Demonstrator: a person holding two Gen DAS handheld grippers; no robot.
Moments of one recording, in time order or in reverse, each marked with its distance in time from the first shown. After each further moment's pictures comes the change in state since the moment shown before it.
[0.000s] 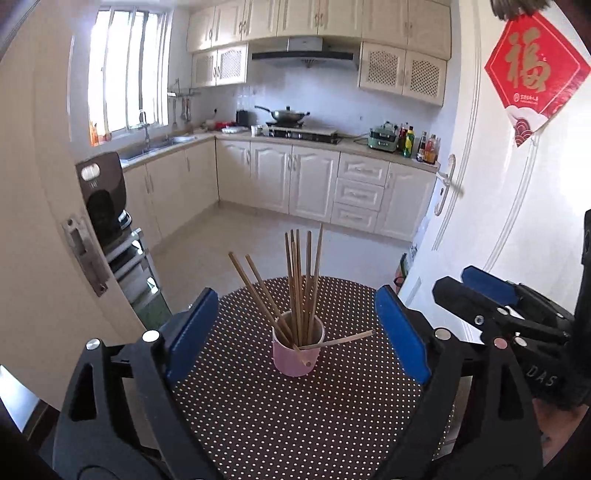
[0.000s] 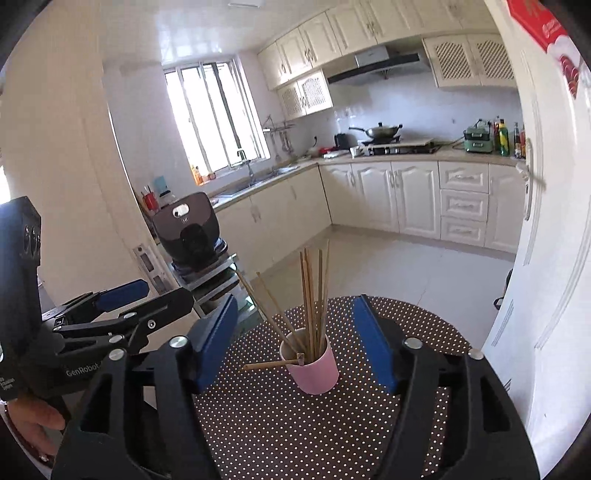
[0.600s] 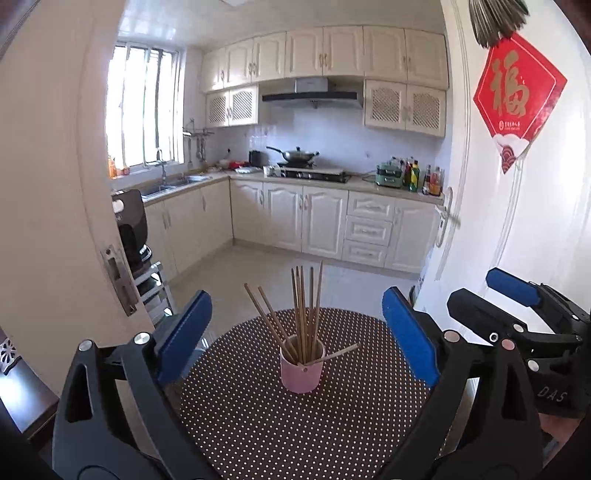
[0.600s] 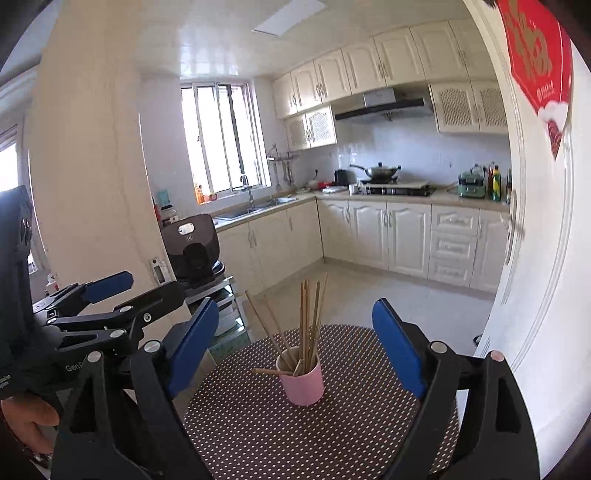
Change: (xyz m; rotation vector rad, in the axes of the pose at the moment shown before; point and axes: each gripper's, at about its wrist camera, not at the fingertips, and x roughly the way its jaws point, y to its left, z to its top) left arm -0.069 -0.018 0.002 0.008 -0.165 0.062; right arm -0.058 0.018 0.004 -0.110 -0.122 -0.038
